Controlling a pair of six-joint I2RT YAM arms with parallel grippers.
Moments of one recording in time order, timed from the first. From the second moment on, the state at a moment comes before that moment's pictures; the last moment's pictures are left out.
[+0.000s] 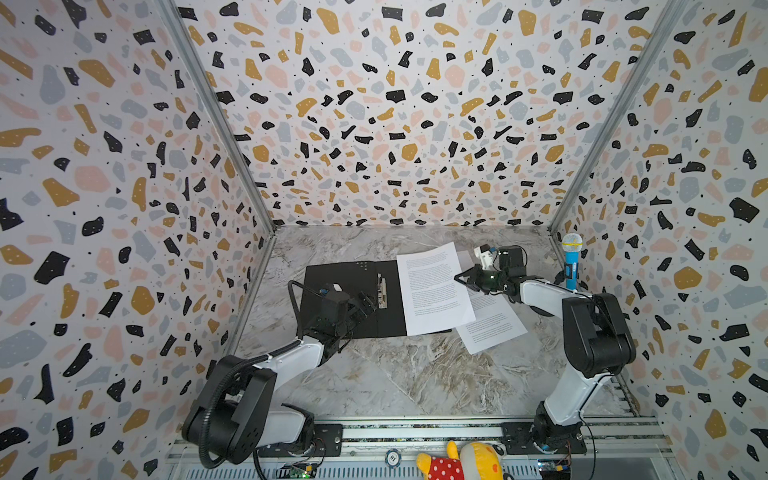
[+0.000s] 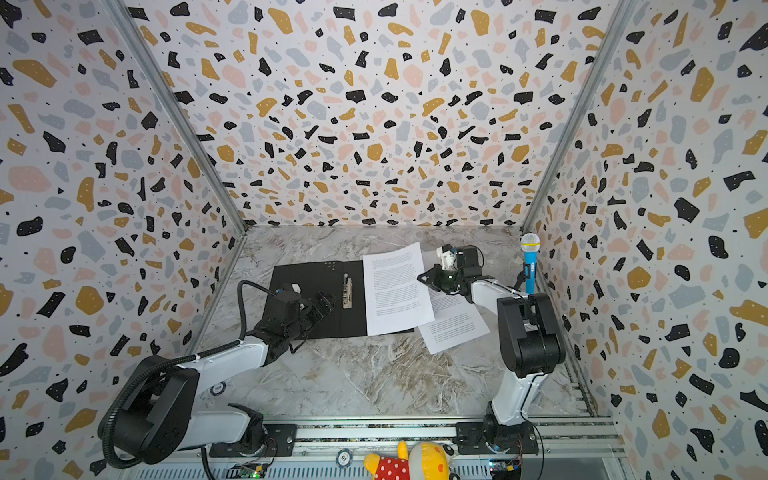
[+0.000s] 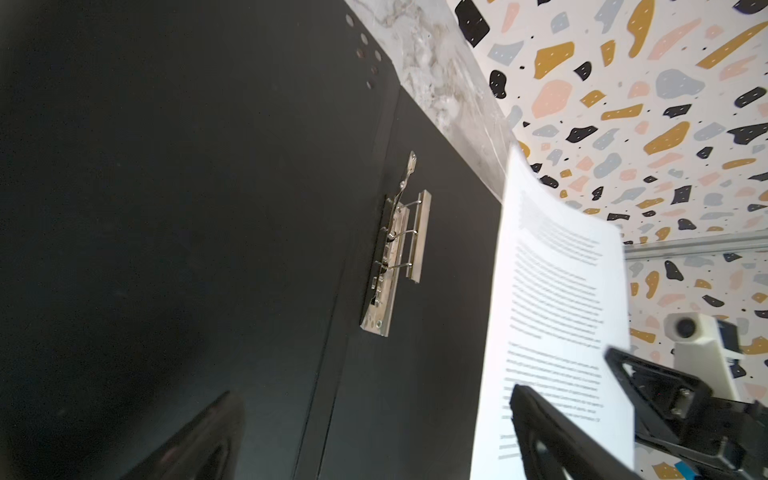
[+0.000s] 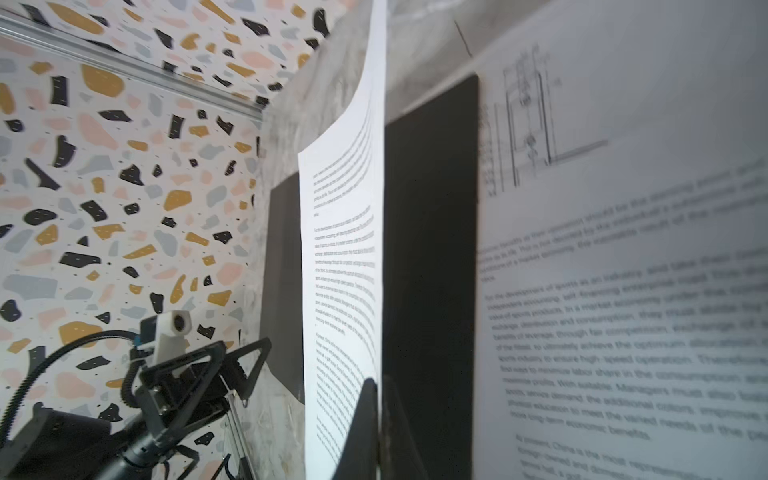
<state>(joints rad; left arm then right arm) -0.35 1.35 0.48 0.25 0.09 -0.98 0.19 1.81 1.03 0.04 -0.74 0.59</state>
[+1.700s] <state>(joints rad) -0.30 1.52 0.49 0.45 0.17 -0.94 0.42 1.93 1.39 0.24 -0.90 0.77</state>
